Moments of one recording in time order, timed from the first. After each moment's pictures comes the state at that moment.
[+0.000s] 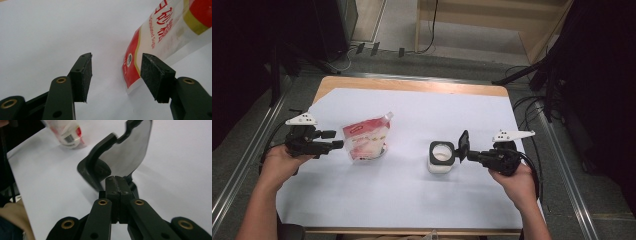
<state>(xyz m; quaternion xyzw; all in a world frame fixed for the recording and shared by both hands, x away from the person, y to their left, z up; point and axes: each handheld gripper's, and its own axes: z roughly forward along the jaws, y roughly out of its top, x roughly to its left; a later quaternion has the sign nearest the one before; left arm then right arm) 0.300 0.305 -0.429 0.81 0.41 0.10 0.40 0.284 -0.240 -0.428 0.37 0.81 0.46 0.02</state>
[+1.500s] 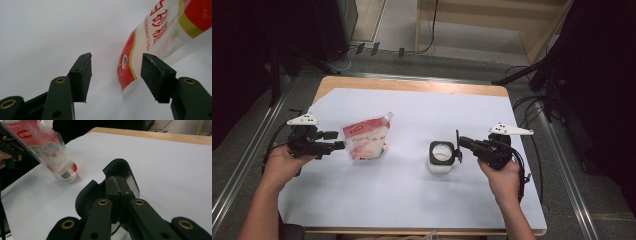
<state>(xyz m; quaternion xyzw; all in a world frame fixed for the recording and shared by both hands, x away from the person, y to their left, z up) 0.300 0.302 -0.431 0.81 0.41 0.08 0.41 0.286 -0.215 -0.416 0.41 0.74 0.52 0.07</state>
